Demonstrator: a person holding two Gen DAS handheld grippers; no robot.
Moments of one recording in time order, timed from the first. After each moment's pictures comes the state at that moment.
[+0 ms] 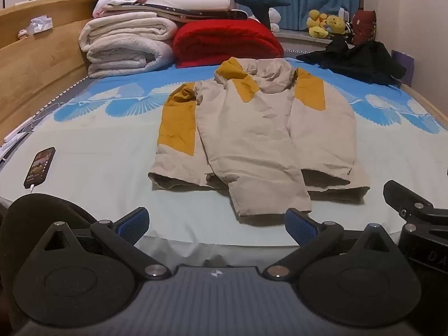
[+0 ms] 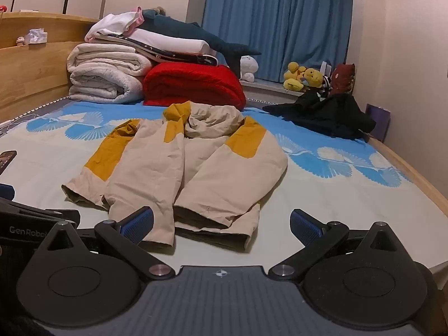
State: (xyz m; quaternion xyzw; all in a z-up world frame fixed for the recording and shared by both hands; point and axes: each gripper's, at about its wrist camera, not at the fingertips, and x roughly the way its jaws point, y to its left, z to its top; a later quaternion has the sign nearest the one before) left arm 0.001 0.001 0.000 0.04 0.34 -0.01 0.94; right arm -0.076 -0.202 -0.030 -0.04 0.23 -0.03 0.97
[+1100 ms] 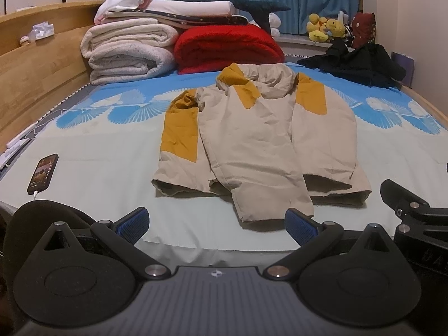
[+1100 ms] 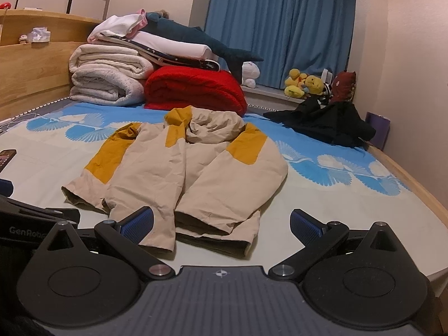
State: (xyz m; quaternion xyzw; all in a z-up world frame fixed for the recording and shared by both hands) left arm -0.002 0.000 0.003 0.05 0.33 -0.01 0.94; right arm -0.072 -0.196 -0.023 -0.06 0.22 -0.03 0.97
